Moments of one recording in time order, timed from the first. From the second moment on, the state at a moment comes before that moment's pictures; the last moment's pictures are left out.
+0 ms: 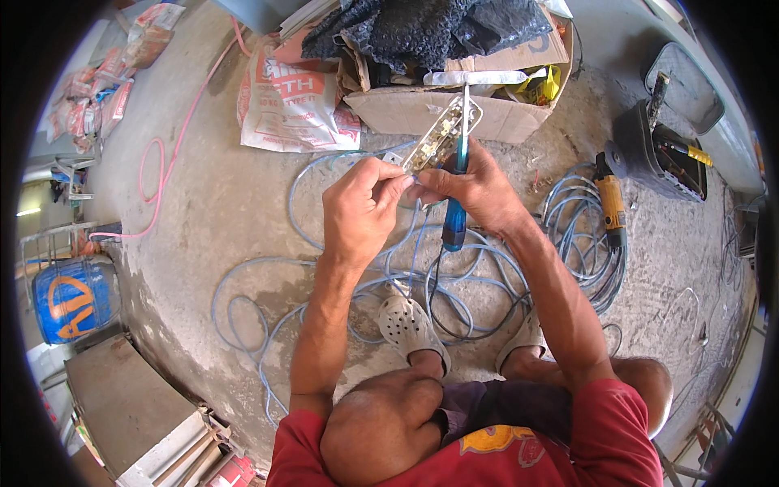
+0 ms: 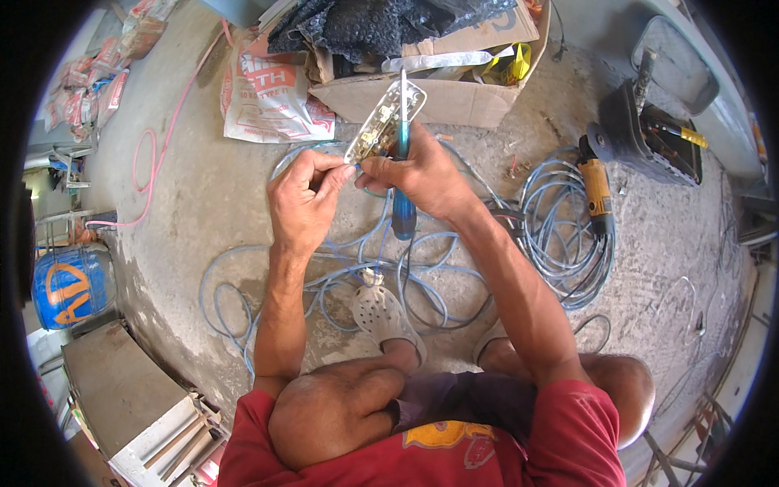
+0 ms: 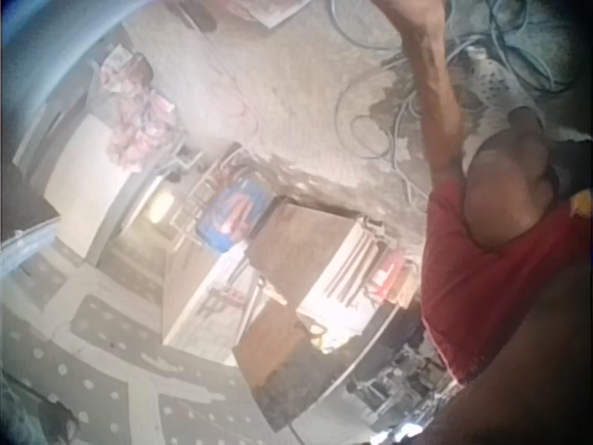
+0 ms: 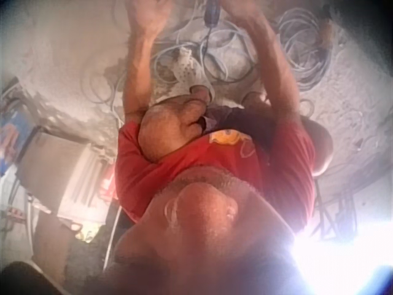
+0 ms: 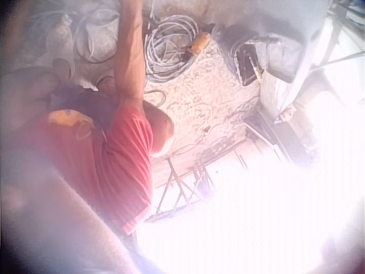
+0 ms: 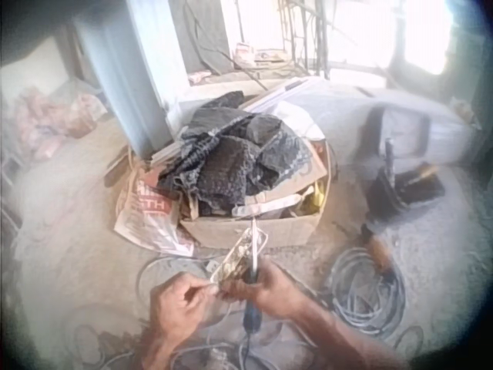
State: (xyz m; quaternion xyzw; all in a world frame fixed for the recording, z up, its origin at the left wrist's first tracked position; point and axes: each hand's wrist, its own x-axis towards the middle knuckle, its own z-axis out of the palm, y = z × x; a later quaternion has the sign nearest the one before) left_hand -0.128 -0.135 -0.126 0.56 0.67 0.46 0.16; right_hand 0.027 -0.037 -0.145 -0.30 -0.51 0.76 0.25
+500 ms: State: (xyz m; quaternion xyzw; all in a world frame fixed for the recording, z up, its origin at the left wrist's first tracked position) left_hand -0.125 -0.120 -0.126 0.63 0.63 0.45 0.08; right_hand 0.027 -0.032 -0.139 -0.29 -0.38 0.84 0.26
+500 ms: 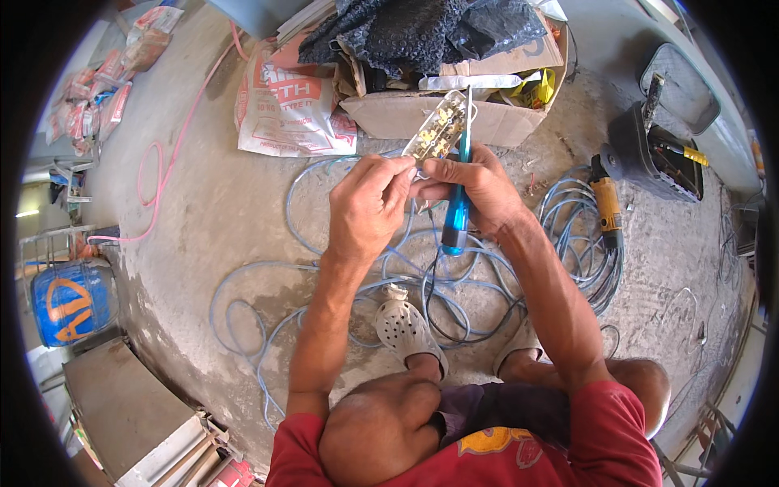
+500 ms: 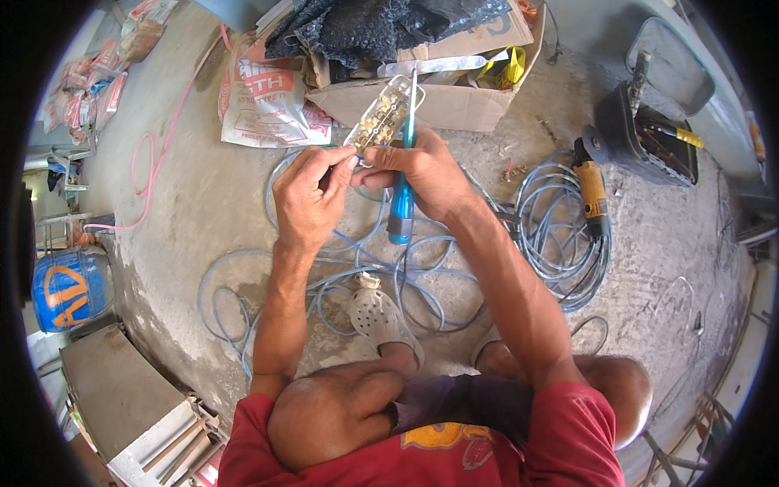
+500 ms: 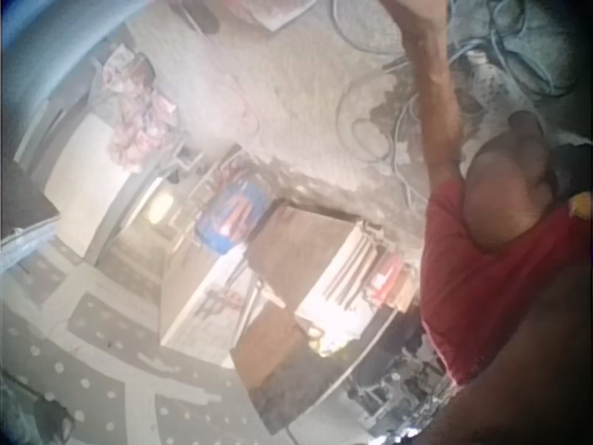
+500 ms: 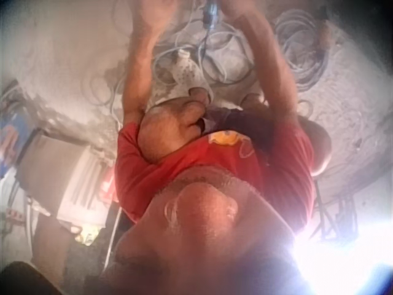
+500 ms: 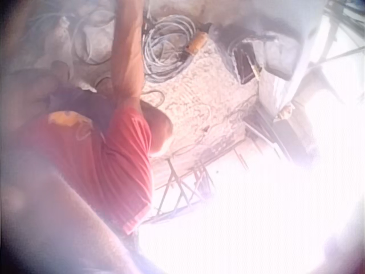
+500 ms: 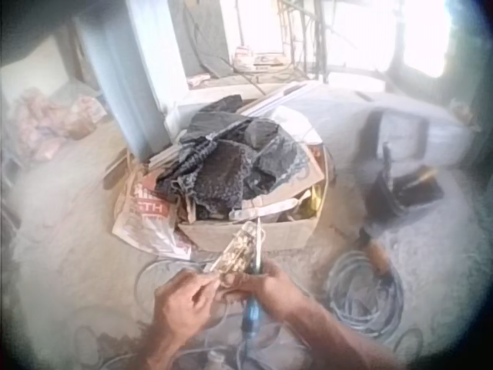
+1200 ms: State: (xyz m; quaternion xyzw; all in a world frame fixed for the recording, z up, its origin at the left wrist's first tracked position) left_hand -0.122 -0.107 -0.124 0.67 0.63 0.38 0.03; right_hand 0.021 -0.045 -0.150 -0.34 -0.50 0.72 0.33
